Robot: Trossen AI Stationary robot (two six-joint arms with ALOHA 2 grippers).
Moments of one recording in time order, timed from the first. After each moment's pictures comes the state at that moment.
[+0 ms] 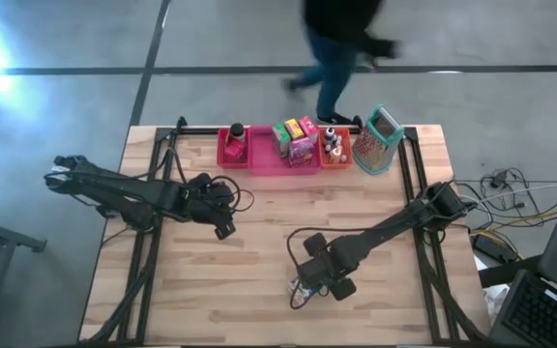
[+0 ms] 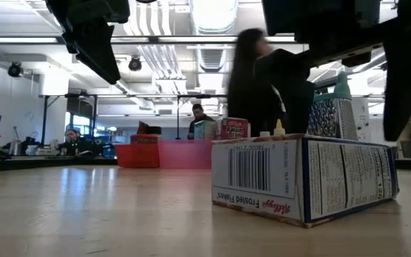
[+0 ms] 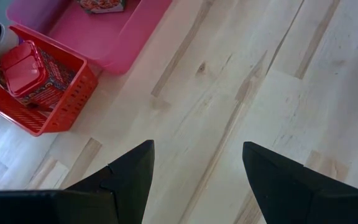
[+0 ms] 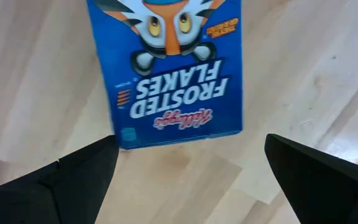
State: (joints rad) left arm -0.22 1.21 1.01 -0.88 -0.49 -0.60; right arm 0.44 1.94 1.44 -0.95 0.04 -0.05
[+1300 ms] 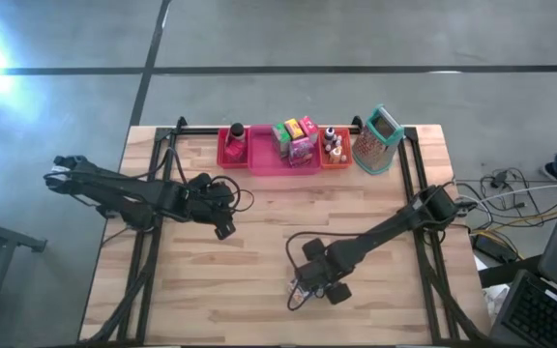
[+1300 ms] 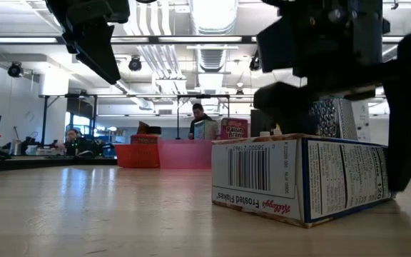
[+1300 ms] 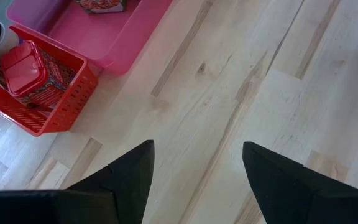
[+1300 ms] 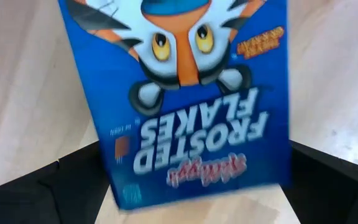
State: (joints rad) left arm -0.22 1.21 1.01 -0.88 -0.49 -0.60; right arm 0.44 2.00 1.37 -0.79 -0.01 0.01
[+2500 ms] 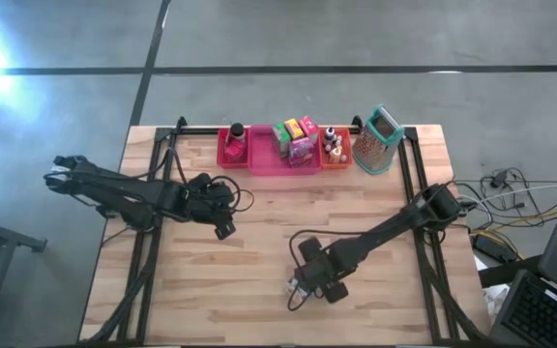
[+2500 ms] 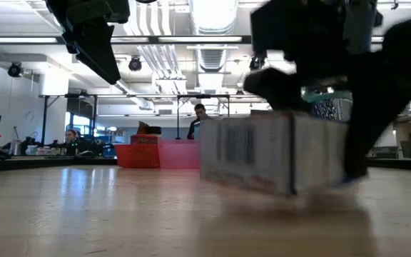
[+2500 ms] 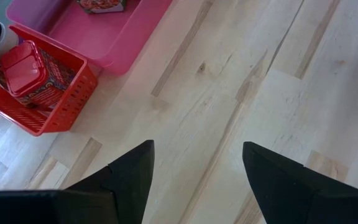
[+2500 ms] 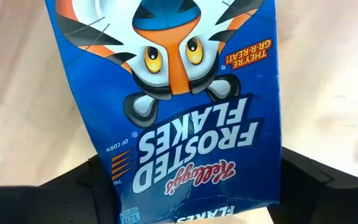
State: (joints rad) left arm -0.22 1.21 1.01 -0.88 -0.49 -0.60; right arm 0.44 1.97 1.34 -0.71 0.05 -0.03
